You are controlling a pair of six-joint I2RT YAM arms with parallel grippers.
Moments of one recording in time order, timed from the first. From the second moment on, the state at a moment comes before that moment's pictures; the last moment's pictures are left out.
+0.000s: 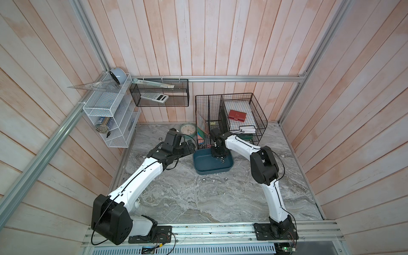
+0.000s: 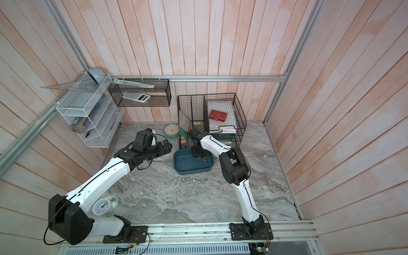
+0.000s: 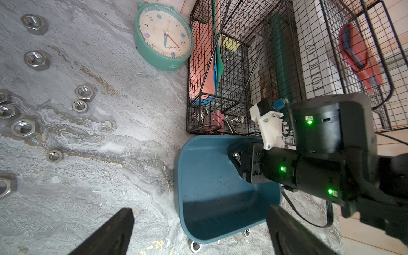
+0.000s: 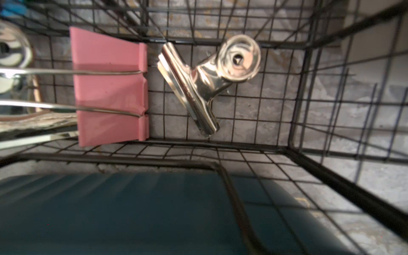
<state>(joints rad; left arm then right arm) -0.43 1.37 1.16 -0.53 0.02 -0.65 0.61 2.29 1.89 -0.90 0.08 0.45</state>
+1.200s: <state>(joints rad) -0.43 1.38 1.16 -0.51 0.05 -0.65 0.62 1.87 1.66 -0.94 0.25 0.48</state>
